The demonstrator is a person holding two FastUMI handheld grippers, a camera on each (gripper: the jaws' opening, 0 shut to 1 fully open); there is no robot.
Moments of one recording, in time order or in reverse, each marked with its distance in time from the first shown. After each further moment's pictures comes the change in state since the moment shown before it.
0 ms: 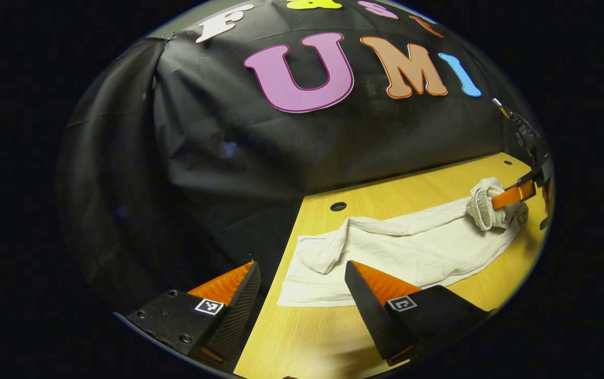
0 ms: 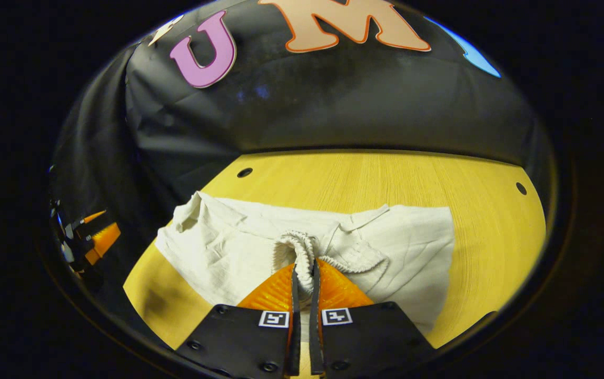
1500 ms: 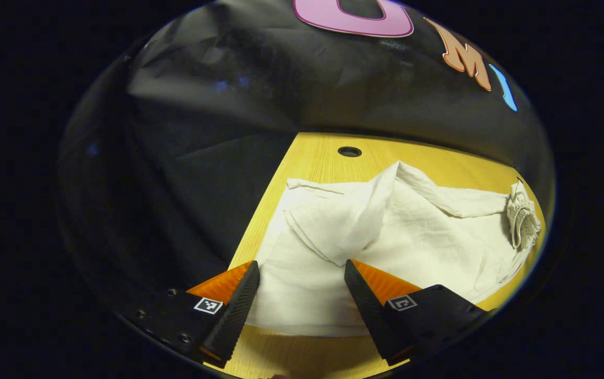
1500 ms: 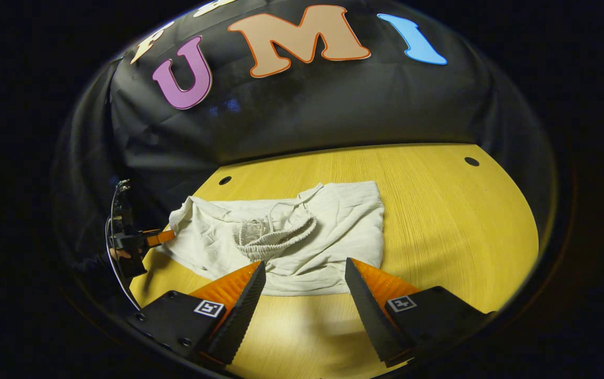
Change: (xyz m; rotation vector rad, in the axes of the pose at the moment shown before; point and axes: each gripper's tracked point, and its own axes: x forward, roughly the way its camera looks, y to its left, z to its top) left arm 0.147 -0.001 -0.113 -0.237 0.305 -0.153; right arm -0.147 -0.101 0.025 0.129 -0.083 -0.110
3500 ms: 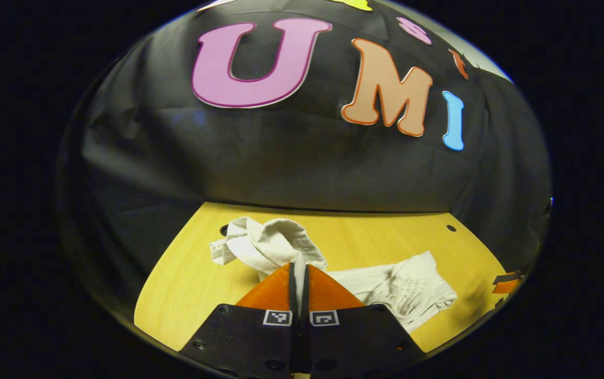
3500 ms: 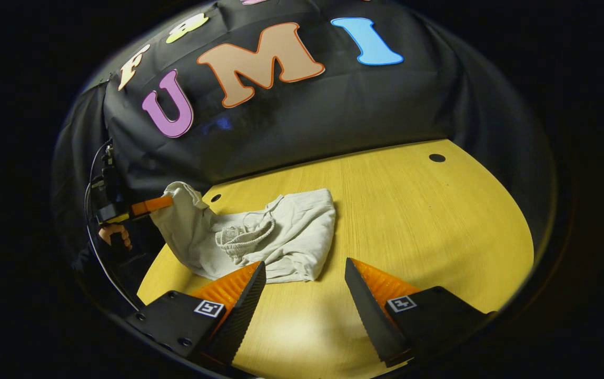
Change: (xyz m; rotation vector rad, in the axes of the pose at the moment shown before) left arm -0.104 -0.259 0.165 0.011 -0.267 -0.301; right arm -0.069 -0.089 0.005 0.100 -0.072 -0.009
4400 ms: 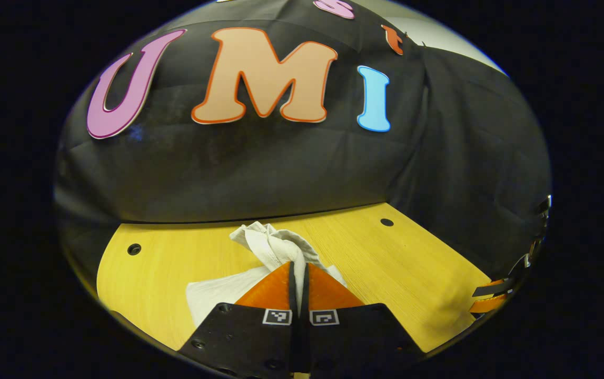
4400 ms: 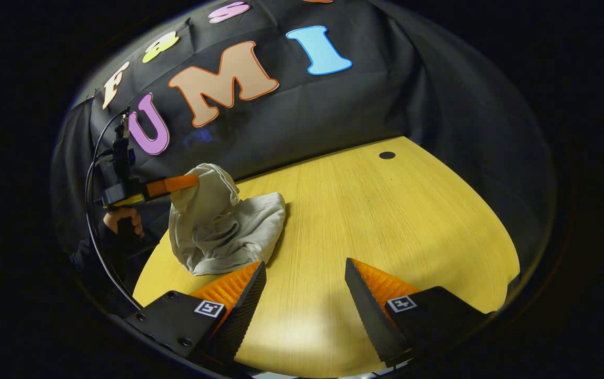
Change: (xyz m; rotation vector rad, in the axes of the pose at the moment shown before) left arm 0.045 -0.233 -0.012 0.139 0.041 -0.247; right arm -0.066 -0.093 -0.004 0.080 -0.037 -0.097
